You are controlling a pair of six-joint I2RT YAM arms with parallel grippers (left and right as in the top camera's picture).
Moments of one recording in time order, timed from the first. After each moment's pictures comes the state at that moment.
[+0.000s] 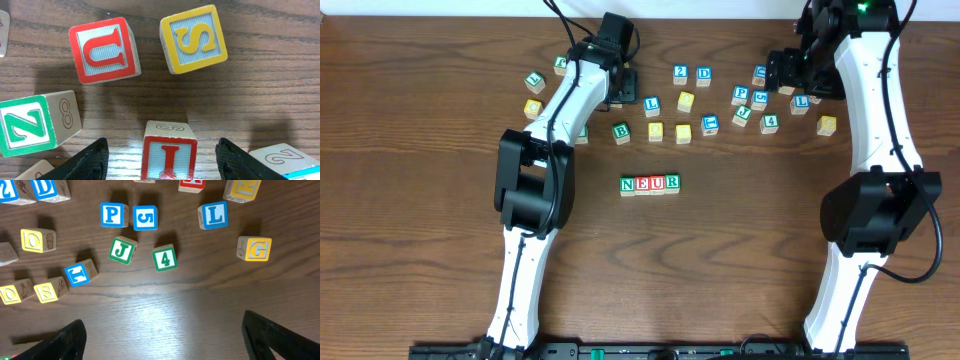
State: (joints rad) left arm -0.31 2.47 2.13 -0.84 -0.06 -0.28; right arm 0.02 2.22 2.30 -1.43 -0.03 0.17
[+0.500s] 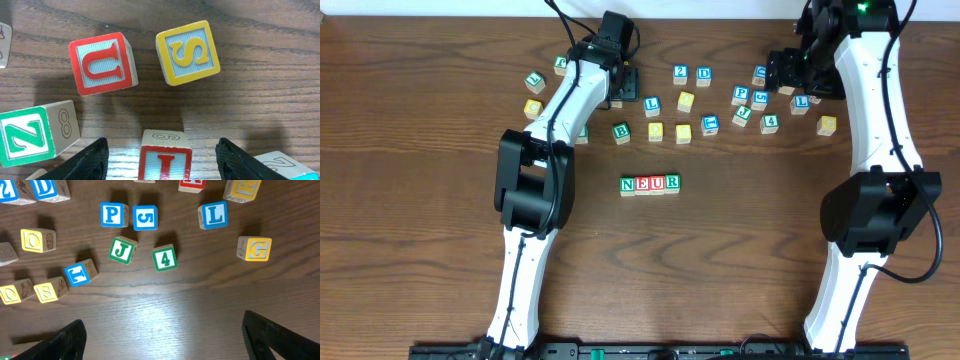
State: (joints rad) left arm -0.31 2.47 2.13 -0.81 -0.06 -0.28; right arm 0.02 2.22 2.30 -1.43 -0.03 0.17
